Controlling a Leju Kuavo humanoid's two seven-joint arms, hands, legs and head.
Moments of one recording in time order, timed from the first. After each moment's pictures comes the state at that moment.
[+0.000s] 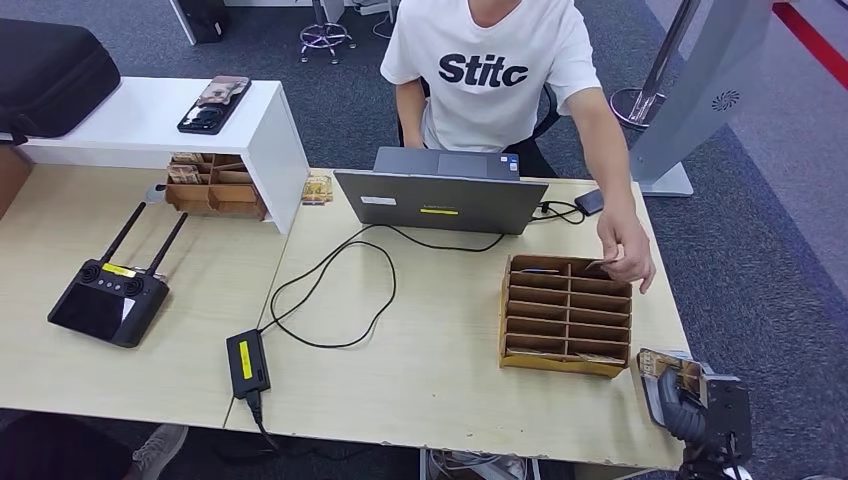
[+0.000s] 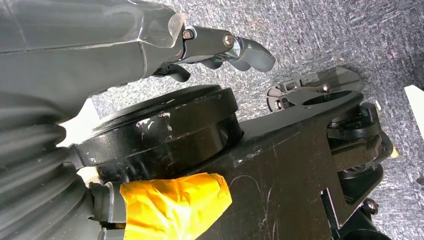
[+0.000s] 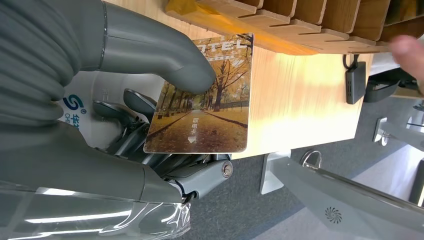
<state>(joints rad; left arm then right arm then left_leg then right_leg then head) -0.18 -0.10 -1.53 -0.06 1.40 0.14 -0.02 -0.09 0.16 -0.72 -1.14 0.56 0.09 -0.42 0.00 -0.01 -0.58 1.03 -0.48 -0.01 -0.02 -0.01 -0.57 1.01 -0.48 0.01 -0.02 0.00</state>
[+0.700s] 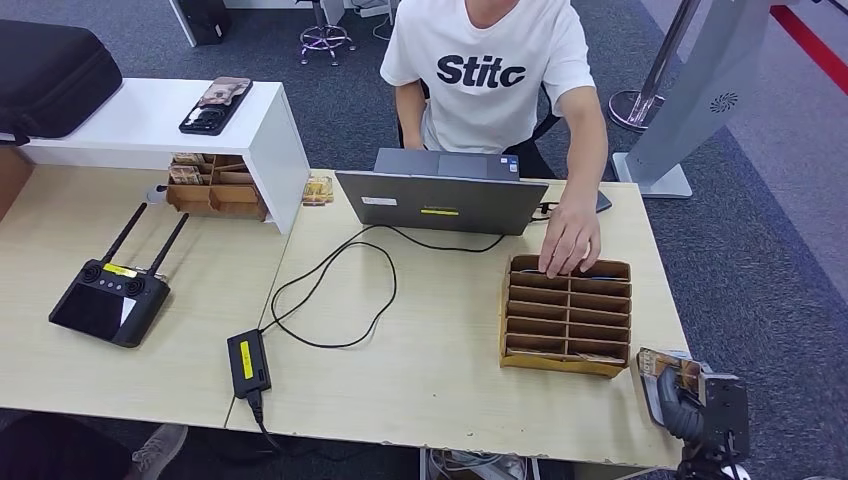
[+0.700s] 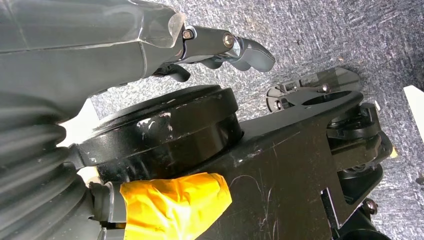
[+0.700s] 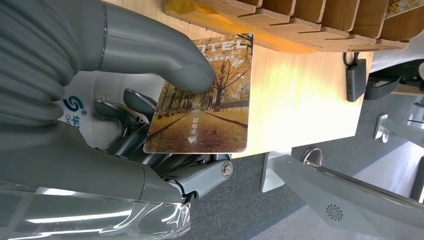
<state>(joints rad) -0.18 -0.10 -1.53 -0.06 1.40 0.14 -0.02 -0.09 0.16 -0.72 -1.12 0.56 0.09 -0.42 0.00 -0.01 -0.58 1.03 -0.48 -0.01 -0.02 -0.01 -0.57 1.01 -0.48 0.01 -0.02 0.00</state>
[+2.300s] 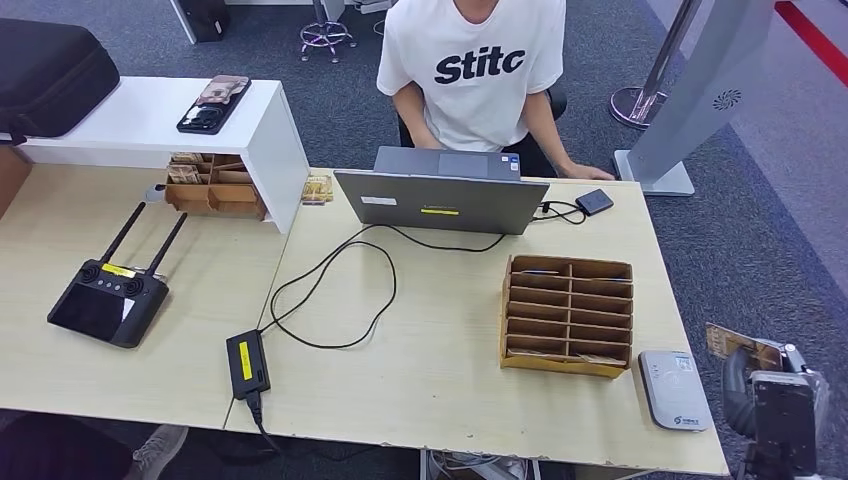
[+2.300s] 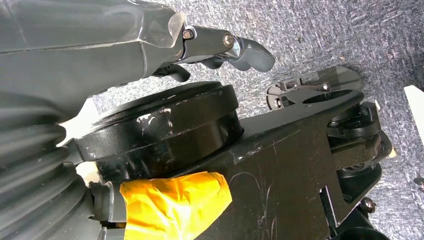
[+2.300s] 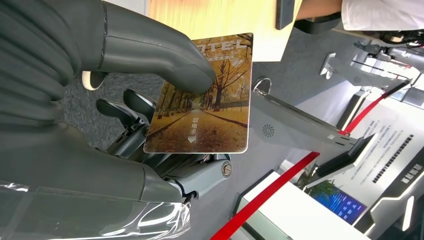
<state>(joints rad) -0.17 -0.11 -1.53 -0.06 1.41 0.14 -0.02 -0.01 0.19 -0.72 -1.58 0.64 0.00 -0.42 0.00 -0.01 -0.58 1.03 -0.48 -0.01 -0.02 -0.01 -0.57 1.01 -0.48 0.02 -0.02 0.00</state>
